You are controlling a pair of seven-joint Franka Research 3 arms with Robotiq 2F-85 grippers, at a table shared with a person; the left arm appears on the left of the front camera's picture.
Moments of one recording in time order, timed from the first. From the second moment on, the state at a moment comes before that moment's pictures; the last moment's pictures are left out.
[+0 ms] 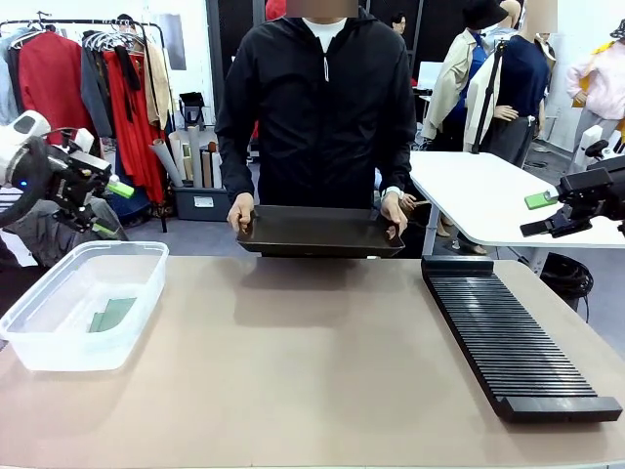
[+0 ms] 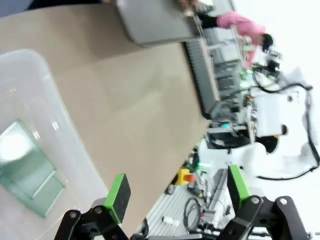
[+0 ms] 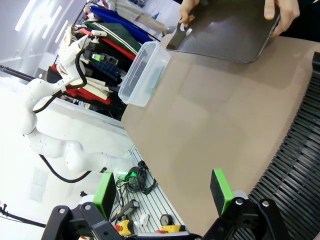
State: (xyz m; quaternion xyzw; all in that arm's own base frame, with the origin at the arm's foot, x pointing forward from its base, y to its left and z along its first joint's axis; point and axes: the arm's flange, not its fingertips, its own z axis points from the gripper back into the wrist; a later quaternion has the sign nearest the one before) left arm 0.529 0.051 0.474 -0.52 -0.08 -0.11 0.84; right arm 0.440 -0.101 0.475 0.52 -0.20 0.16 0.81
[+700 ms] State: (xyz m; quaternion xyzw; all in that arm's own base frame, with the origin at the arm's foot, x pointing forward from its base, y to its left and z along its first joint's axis) left arm 0.547 0.030 0.484 -0.54 -0.15 -0.22 0.80; right arm 0.440 -0.101 0.475 0.52 -0.20 0.16 0.81
